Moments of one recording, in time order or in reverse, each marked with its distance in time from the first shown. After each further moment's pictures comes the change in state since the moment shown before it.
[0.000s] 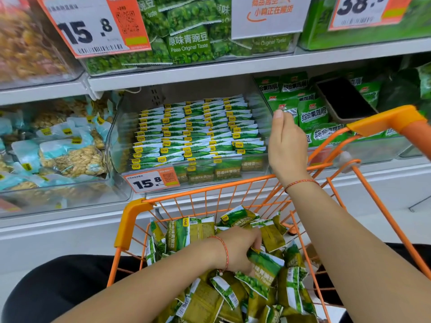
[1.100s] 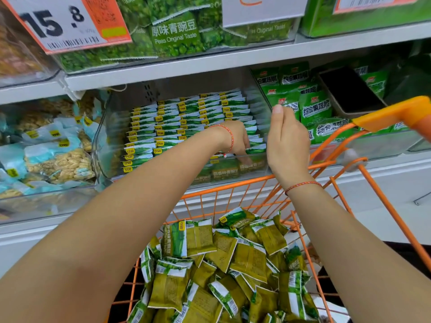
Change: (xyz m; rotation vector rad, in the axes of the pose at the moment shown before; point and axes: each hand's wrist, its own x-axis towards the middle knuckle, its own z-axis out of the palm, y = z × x) left_hand 0.066 -0.010 -0.182 0.216 0.249 -0.146; right_hand 0.001 0.000 0.002 0.004 0.032 0.003
